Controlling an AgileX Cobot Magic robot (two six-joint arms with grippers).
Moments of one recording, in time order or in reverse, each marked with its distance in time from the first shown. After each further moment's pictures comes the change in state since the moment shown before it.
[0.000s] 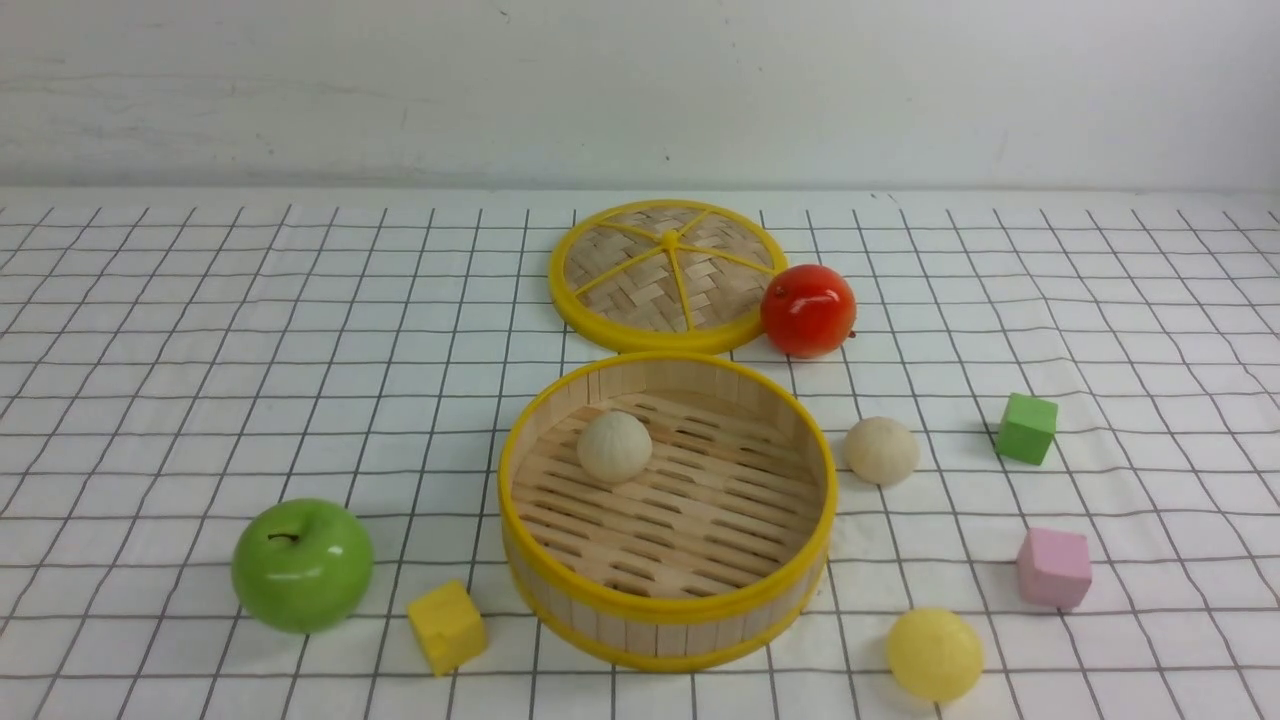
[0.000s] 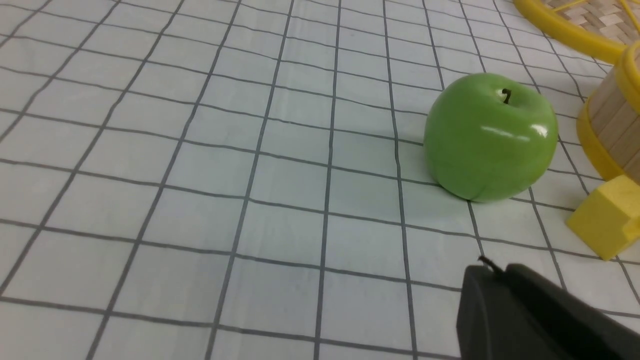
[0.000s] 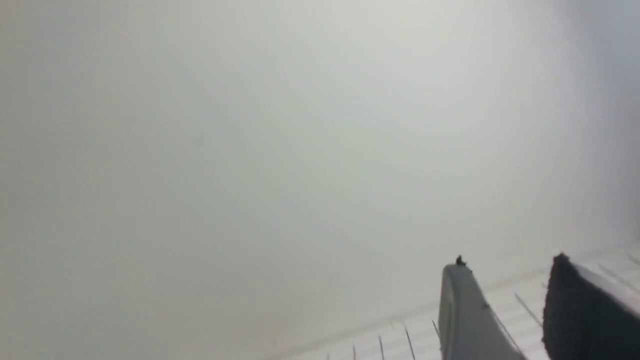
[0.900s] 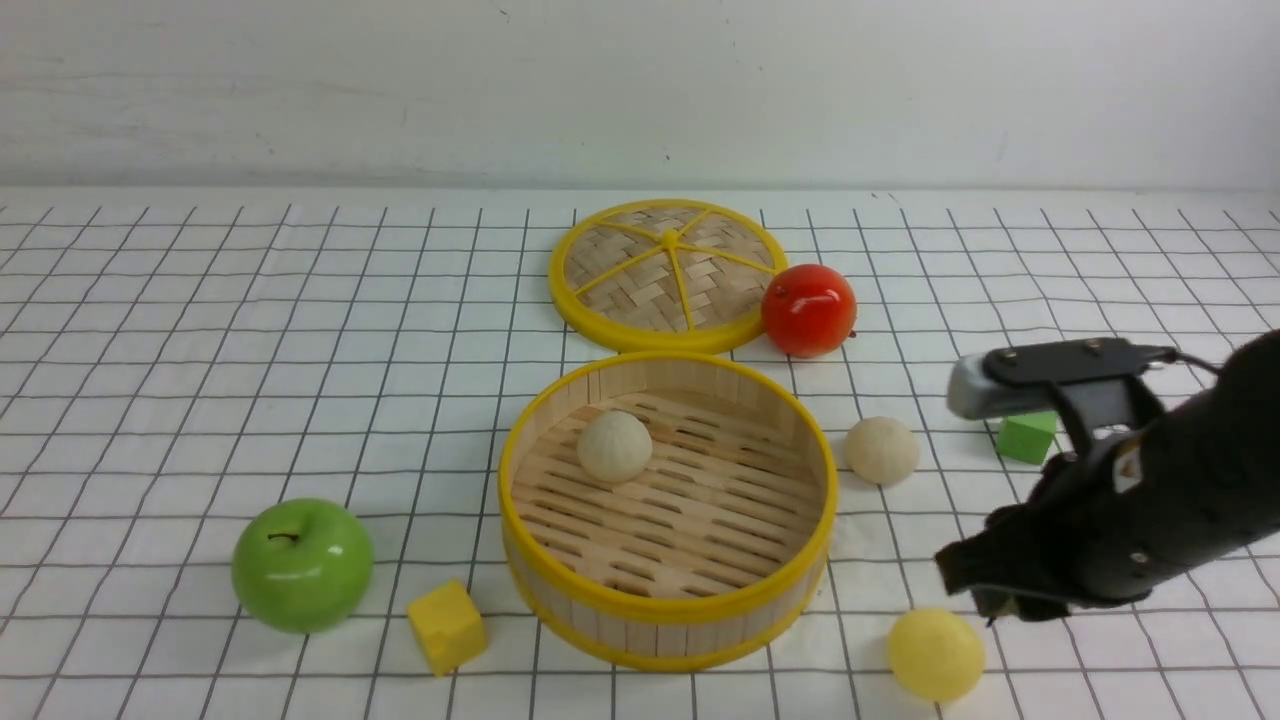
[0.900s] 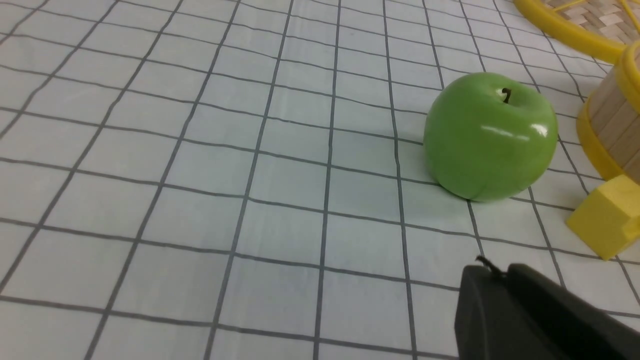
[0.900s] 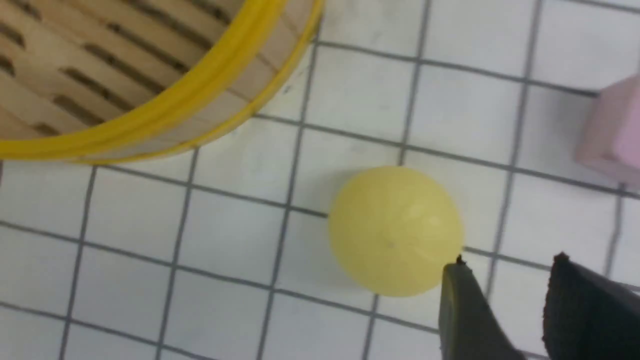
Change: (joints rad) right arm 0.451 1.091 -0.340 0.043 0.513 -0.238; left arm 0.000 0.000 0.000 -0.002 0.000 0.000
